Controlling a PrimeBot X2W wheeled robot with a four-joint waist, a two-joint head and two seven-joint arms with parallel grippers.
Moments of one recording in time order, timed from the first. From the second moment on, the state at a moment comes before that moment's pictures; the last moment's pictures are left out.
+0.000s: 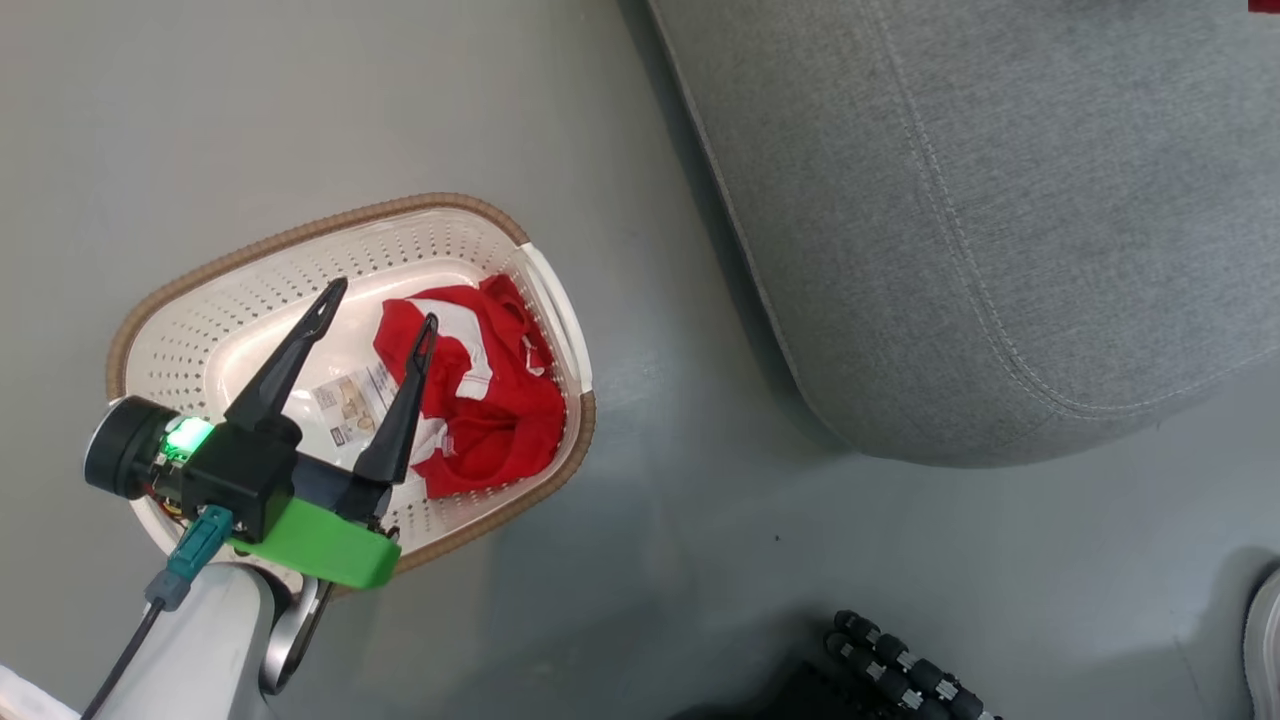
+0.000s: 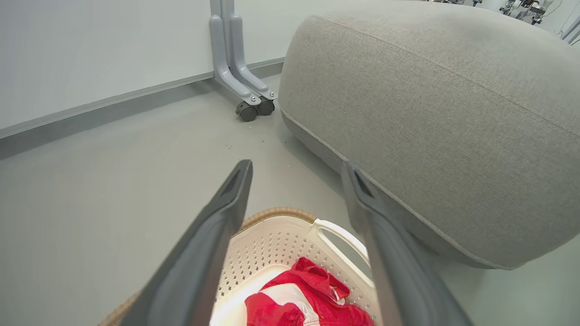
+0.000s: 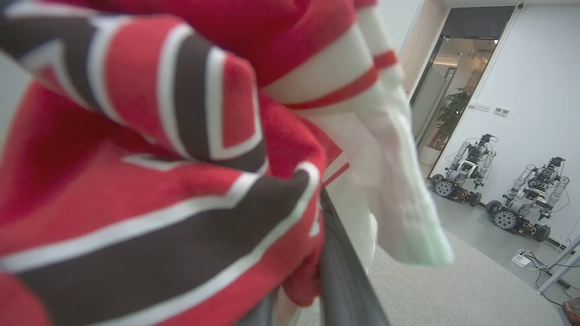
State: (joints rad) left arm -0.30 0.36 -0.34 0.09 -0.23 -0.13 -0.26; right arm -0.89 -0.38 -0.32 0.40 0.11 0.13 -0.26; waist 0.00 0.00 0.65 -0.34
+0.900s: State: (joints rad) left arm -0.27 0.33 -0.33 0.12 -0.22 -0.13 -0.26; right arm -0.97 -0.38 -0.17 0.91 0.13 0.13 -0.26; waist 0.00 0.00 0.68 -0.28
